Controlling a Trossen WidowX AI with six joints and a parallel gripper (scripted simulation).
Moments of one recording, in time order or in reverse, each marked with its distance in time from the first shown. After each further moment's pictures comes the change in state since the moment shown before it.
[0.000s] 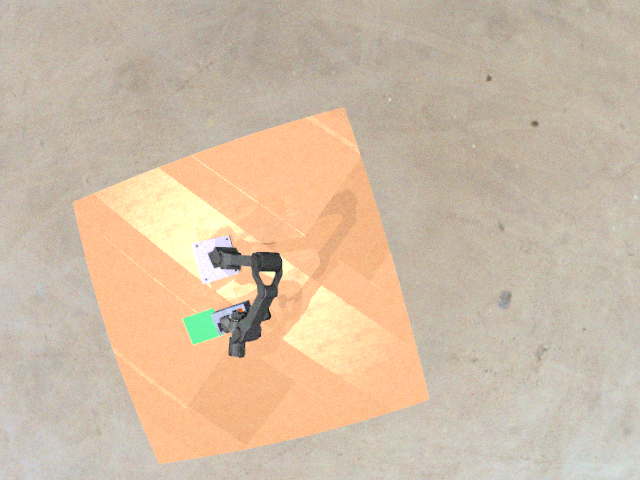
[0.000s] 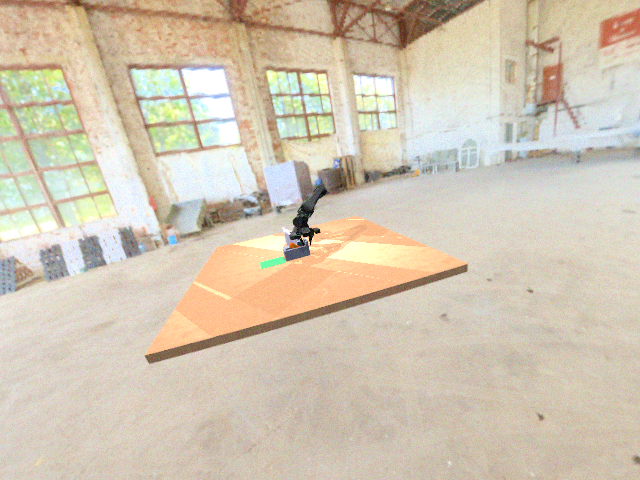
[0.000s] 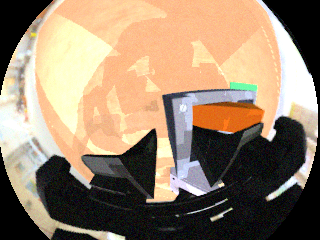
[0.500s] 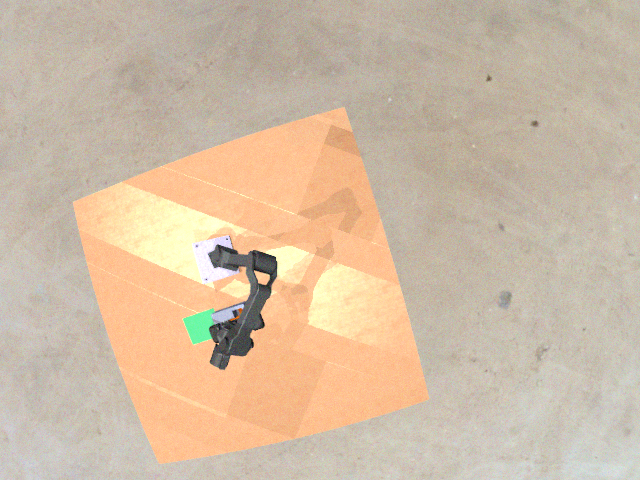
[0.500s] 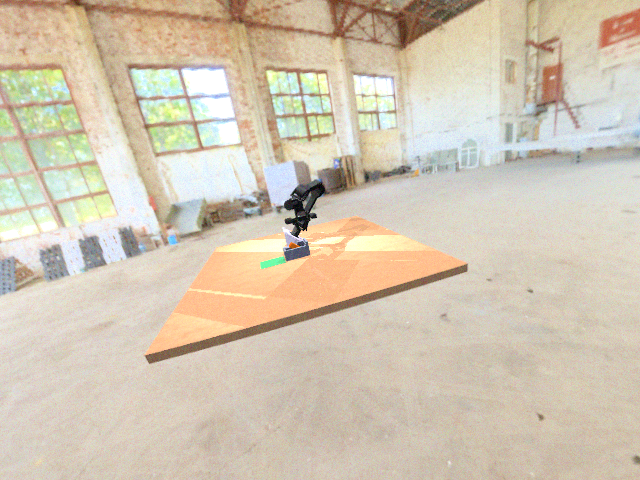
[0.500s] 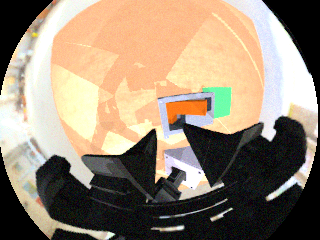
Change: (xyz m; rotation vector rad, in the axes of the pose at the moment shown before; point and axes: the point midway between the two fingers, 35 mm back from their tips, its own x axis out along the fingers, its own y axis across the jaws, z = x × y) arm -0.097 -0.009 0.004 -0.004 -0.027 -0.016
